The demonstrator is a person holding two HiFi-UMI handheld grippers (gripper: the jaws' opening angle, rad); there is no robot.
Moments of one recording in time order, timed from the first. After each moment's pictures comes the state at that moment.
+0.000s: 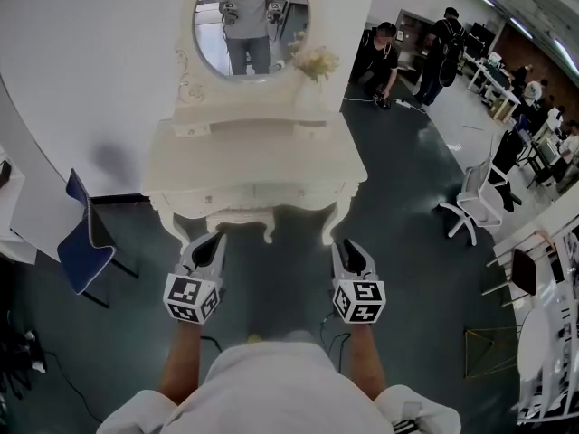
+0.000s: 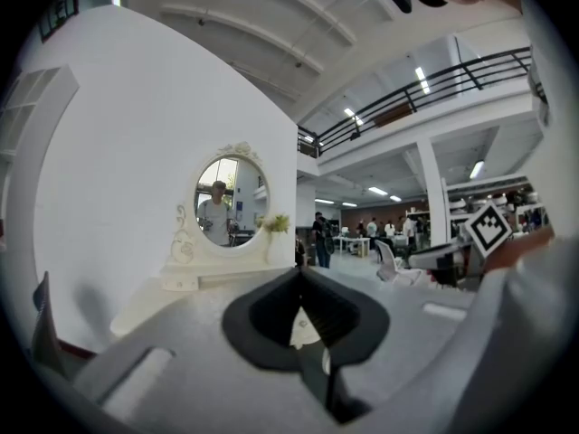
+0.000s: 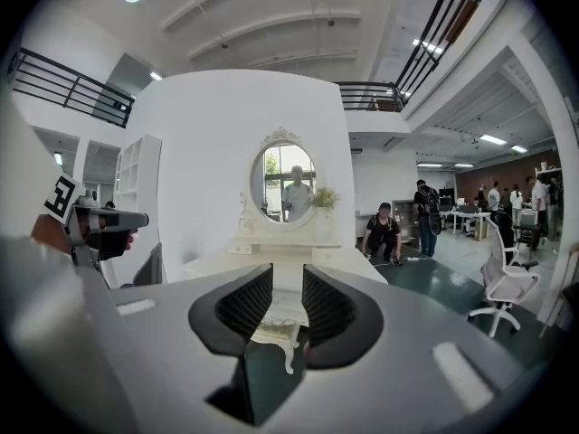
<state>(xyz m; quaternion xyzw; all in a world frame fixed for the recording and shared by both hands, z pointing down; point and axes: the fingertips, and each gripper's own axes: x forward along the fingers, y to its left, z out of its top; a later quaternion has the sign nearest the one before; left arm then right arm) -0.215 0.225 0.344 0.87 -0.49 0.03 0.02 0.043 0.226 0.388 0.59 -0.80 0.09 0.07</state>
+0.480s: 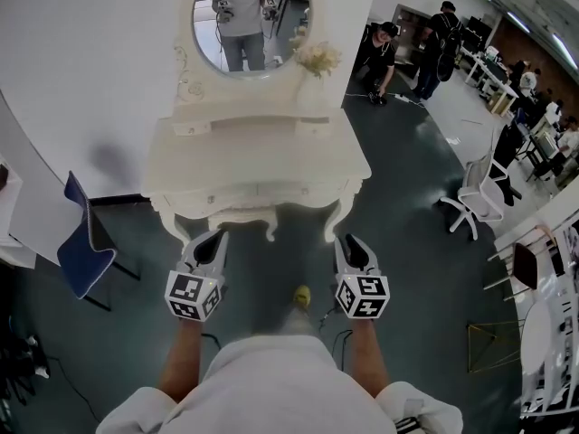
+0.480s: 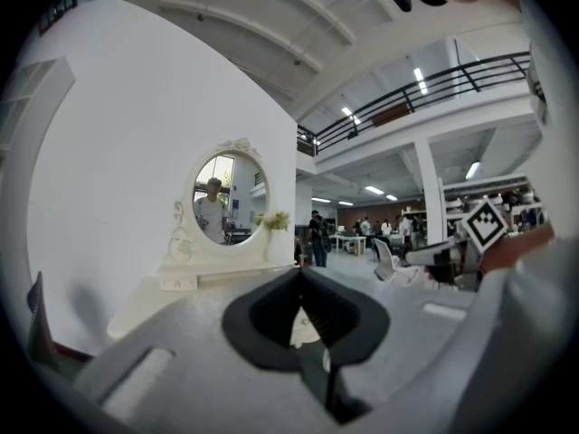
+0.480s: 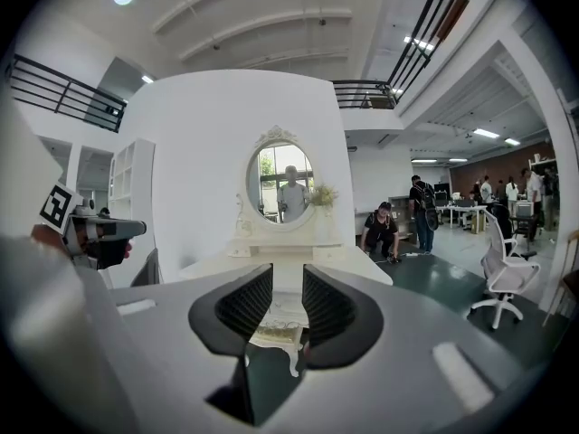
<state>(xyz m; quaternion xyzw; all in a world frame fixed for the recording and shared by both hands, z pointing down) -0.235 0.206 0.354 0.88 -0.48 0.04 0.02 0.025 0.208 0.394 0.60 -0.79 0.11 0.05</state>
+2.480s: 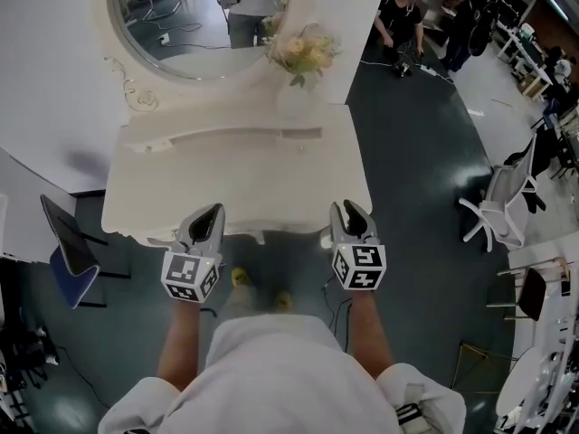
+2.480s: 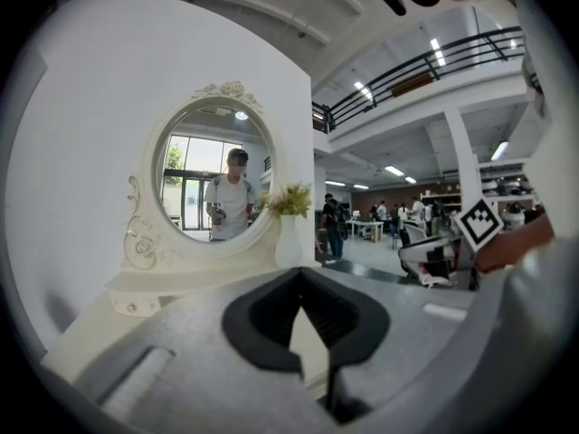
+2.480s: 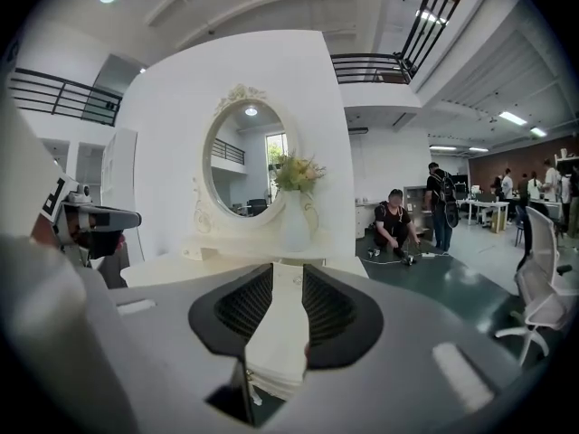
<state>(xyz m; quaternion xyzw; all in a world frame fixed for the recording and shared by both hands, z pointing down) -0.090 -0.159 0.391 0.85 -0.52 0.09 0.05 0.157 -0.188 0.439 0.56 -0.82 0.12 0.09</state>
